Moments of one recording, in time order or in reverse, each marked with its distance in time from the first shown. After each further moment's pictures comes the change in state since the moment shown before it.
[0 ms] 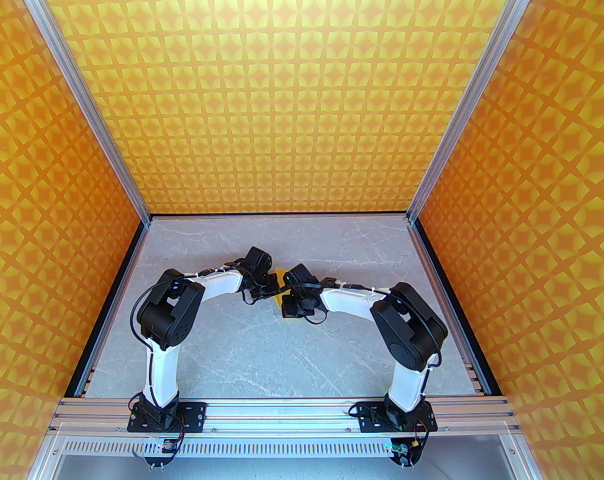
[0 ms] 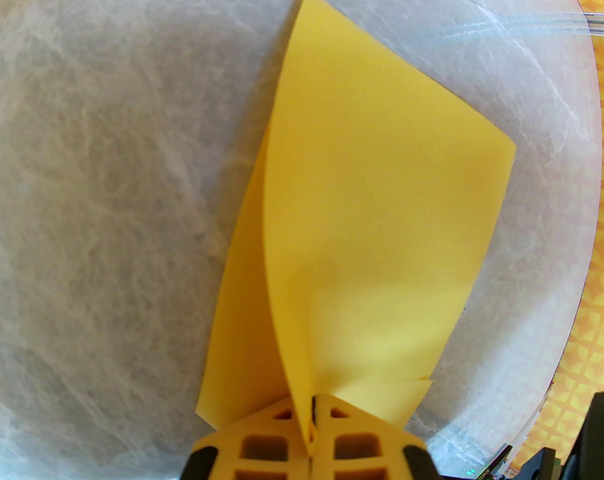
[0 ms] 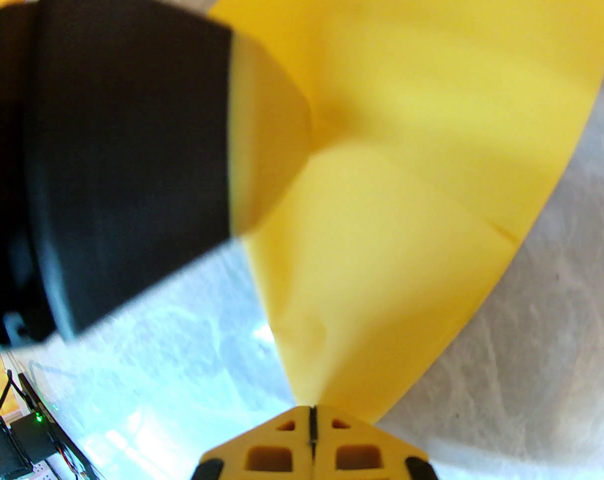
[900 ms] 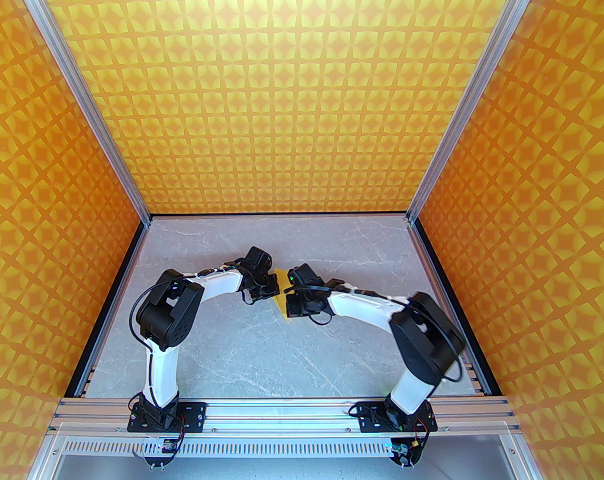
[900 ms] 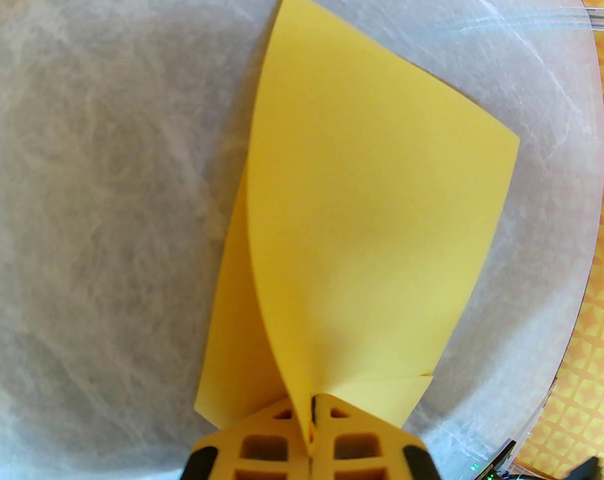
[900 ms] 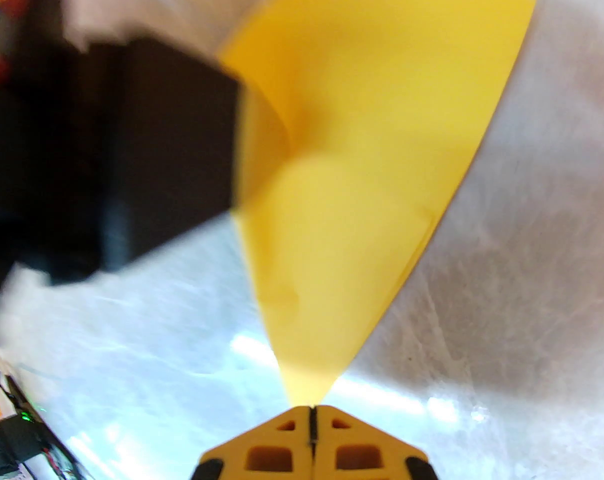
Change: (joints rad) left arm 0.000 -0.022 -0.005 -0.037 0.000 0.018; right arm -0.008 -0.154 -0.037 0.012 0.103 0.001
